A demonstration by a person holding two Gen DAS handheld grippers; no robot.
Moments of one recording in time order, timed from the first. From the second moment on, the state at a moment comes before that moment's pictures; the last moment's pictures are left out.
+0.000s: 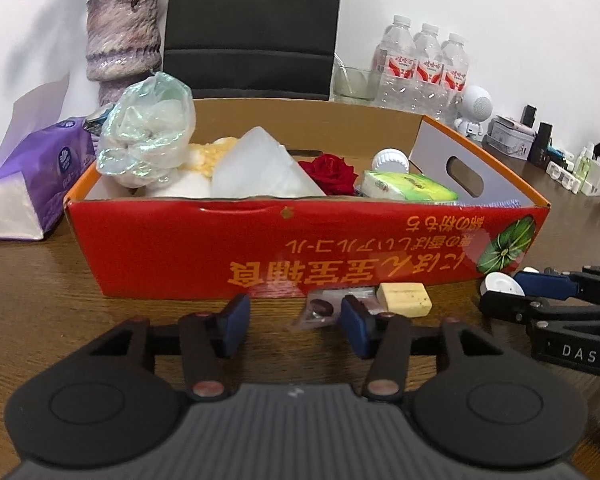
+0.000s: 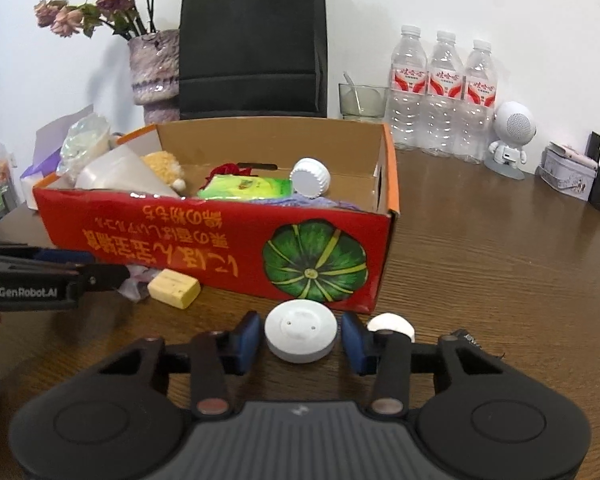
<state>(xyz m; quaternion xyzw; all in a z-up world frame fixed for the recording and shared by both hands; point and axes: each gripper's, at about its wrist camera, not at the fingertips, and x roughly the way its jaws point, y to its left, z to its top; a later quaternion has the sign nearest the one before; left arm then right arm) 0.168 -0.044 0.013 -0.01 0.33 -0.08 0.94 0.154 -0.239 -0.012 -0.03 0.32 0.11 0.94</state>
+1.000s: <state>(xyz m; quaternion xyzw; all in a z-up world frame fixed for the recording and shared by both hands) 0.130 -0.054 0.040 0.02 0.25 -0.13 0.96 0.129 -0.236 0.000 -0.04 0.29 0.13 0.95</state>
